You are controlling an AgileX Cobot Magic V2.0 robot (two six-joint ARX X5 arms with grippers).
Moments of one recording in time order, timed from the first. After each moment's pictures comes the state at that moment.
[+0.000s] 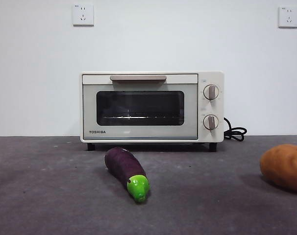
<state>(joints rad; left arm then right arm) 0.01 0.08 0.23 -0.24 0.40 -0.60 -0.03 0.04 0.32 -0.07 -0.37 0.83</state>
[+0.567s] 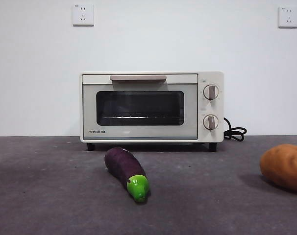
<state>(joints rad) 0.01 0.40 0.57 -0.25 0.59 -0.57 -0.03 0.50 0.90 -0.60 -0.40 0.51</state>
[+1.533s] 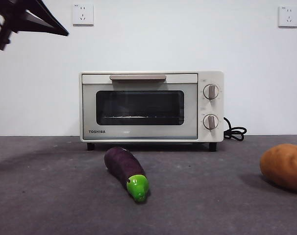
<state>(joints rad) -0.04 1.39 1.18 -0.31 0.79 -0.51 -0.03 0.89 1.21 -0.95 -0.53 0.29</state>
